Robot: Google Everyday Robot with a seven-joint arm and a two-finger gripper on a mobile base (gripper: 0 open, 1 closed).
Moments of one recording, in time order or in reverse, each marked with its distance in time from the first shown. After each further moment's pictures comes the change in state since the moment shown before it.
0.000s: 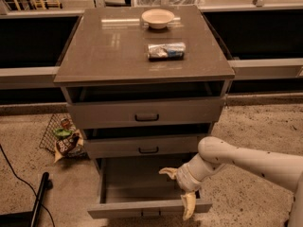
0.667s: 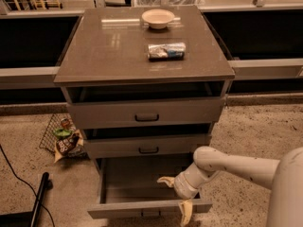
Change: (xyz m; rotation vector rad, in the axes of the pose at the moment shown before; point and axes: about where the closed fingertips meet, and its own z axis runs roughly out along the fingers) arm 0.033 0.005 0.050 -0.043 -0.031 0.007
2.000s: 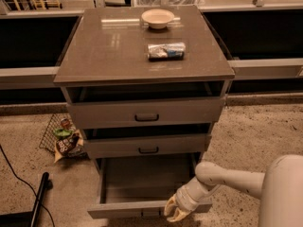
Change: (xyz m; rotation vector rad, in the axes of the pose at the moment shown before) arm 0.050 0.020 0.058 0.001 -0.047 0.020
